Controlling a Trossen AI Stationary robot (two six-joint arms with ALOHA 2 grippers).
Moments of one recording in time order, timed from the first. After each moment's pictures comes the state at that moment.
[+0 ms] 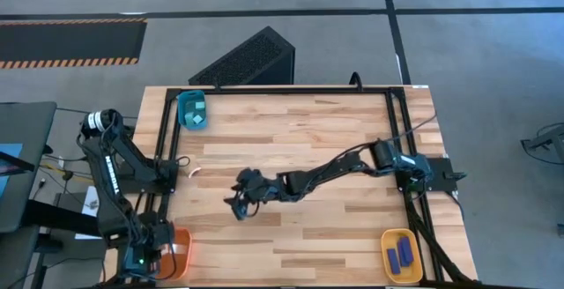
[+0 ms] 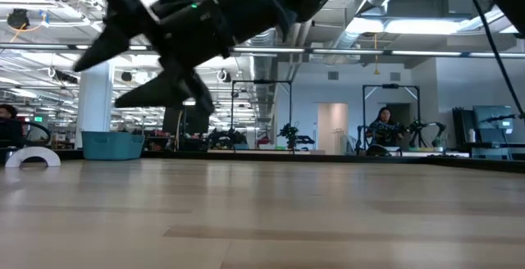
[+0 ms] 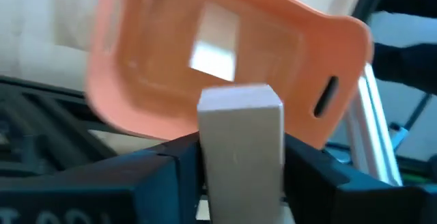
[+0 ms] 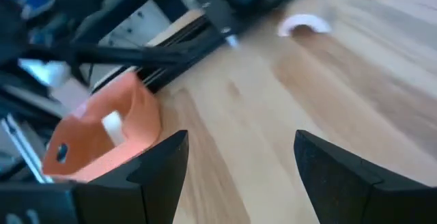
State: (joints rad) left arm -1.29 1.33 0.91 -0.89 0.04 -1.62; right arm 0.19 2.32 1.69 0.21 0.21 0.72
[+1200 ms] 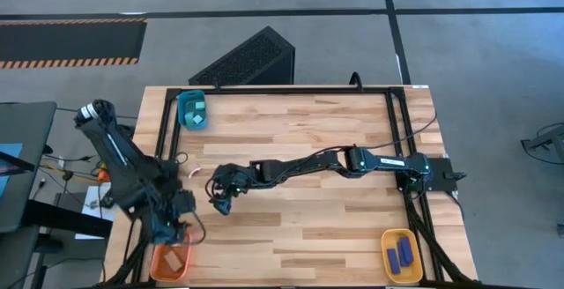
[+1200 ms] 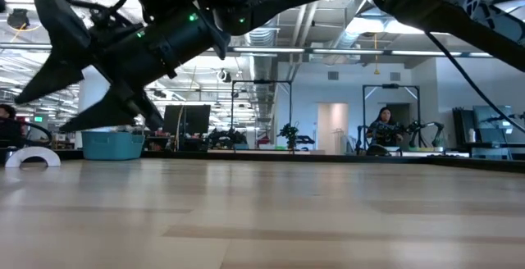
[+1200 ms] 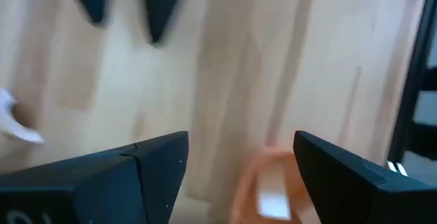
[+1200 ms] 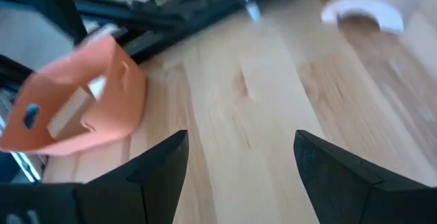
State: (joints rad) left arm -0.98 1.15 0.90 -1.07 -0.24 -1.21; right arm 0.10 2.67 2.36 -0.22 -0.09 0.53
